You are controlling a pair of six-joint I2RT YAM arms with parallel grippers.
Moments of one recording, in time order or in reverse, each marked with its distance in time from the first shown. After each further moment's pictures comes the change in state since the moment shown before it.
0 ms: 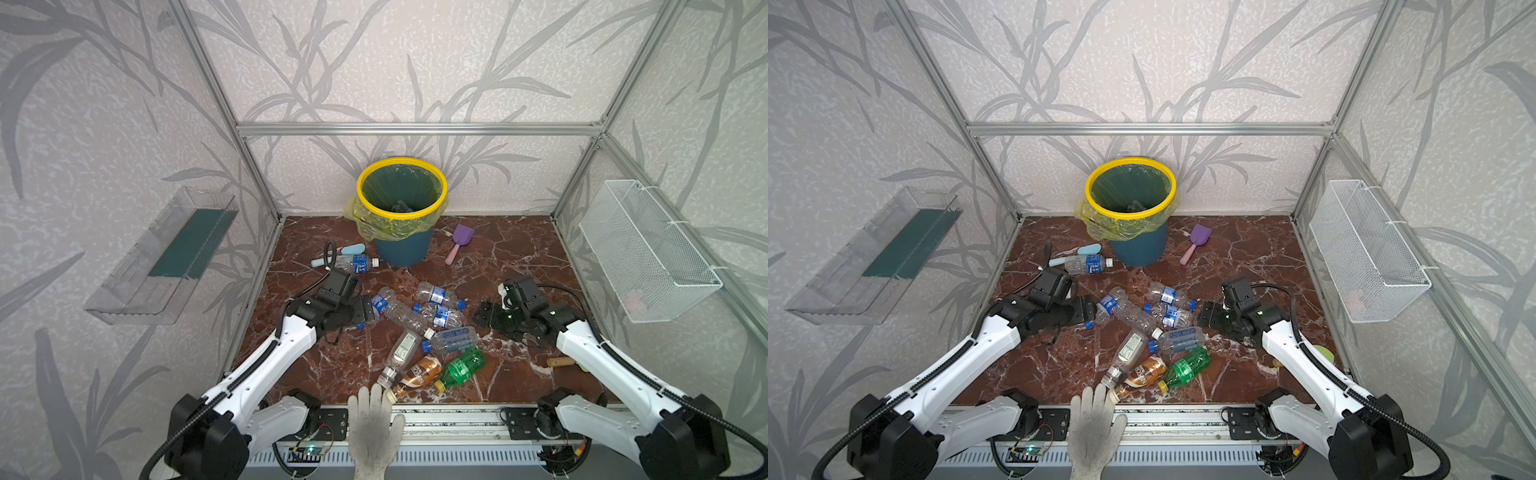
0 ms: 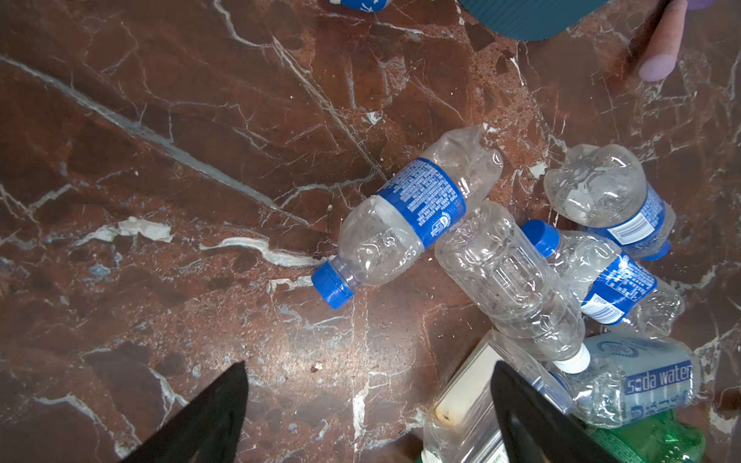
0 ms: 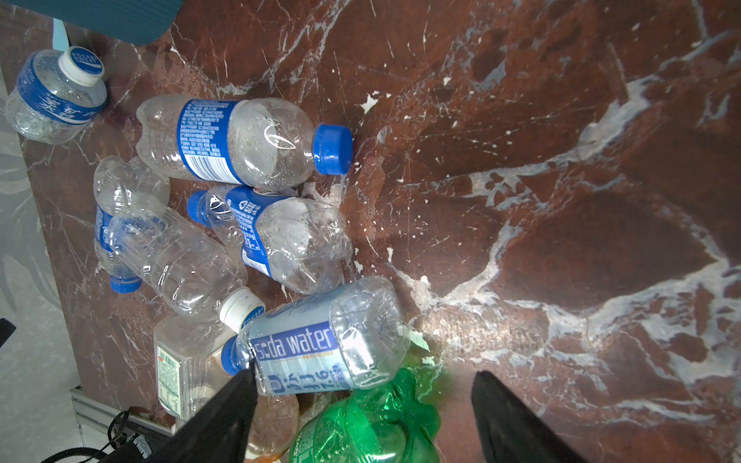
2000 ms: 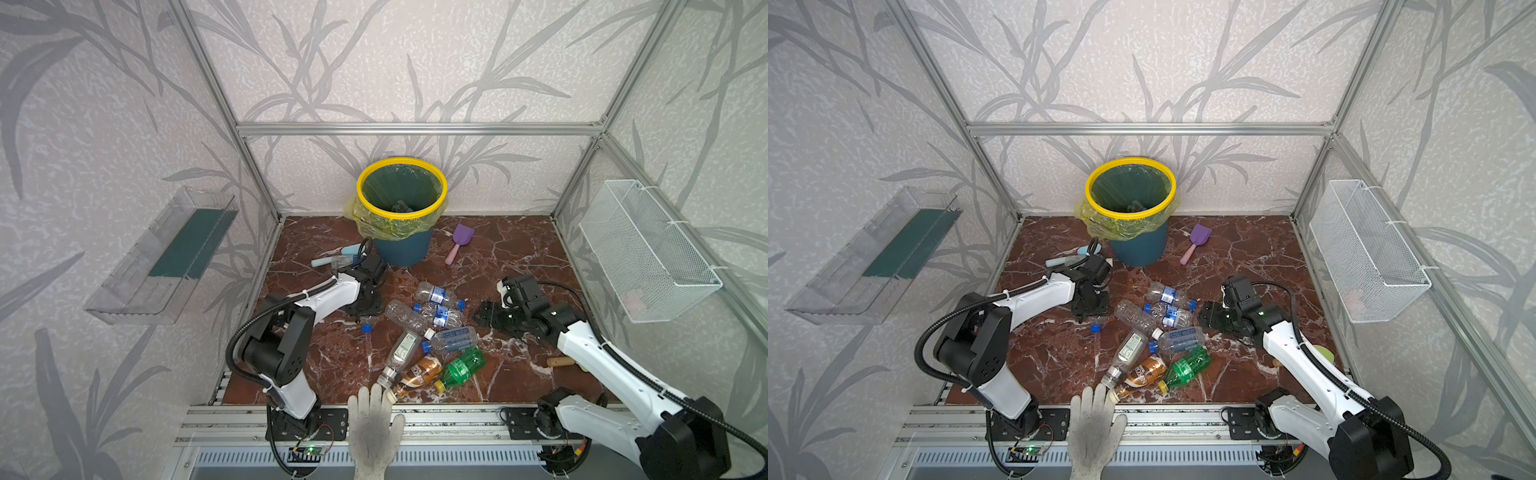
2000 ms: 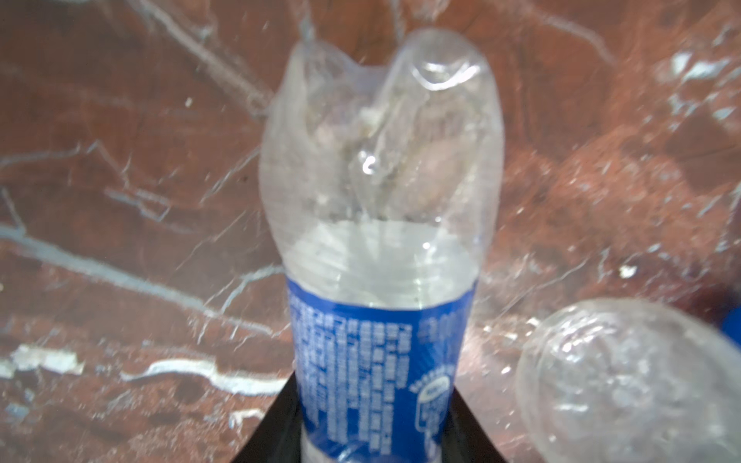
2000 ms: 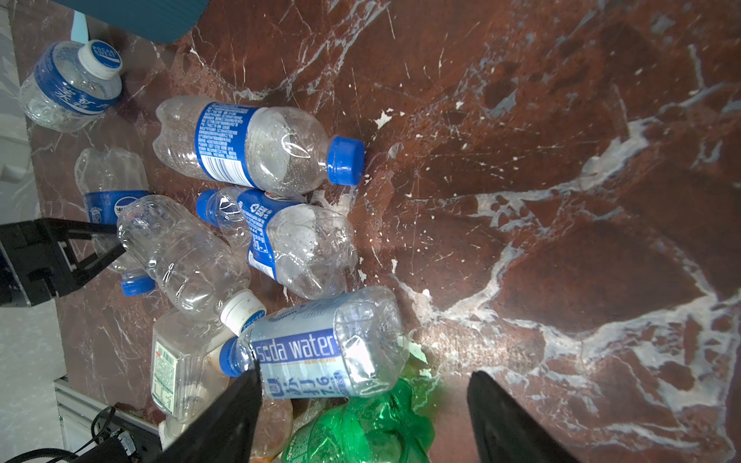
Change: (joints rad) left arm -0.019 0.534 0.155 0.060 -0.055 0.098; right arm -0.006 -0.008 -0.001 0.024 0.003 -0.066
